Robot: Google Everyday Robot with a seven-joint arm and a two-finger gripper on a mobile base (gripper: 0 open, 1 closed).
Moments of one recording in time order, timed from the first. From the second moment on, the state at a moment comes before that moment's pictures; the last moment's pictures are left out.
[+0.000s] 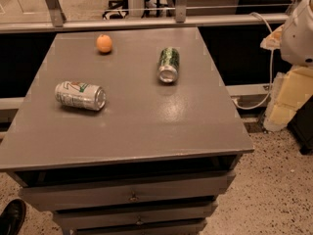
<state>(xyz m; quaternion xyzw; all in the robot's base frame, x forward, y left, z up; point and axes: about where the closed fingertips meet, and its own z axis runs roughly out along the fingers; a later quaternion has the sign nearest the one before) 0.438 -0.217 0.976 -0.60 0.78 -0.03 0.16</state>
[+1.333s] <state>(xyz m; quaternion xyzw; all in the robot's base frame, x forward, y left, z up) 0.498 0.043 0.917 -0.64 0.73 0.05 0.22</state>
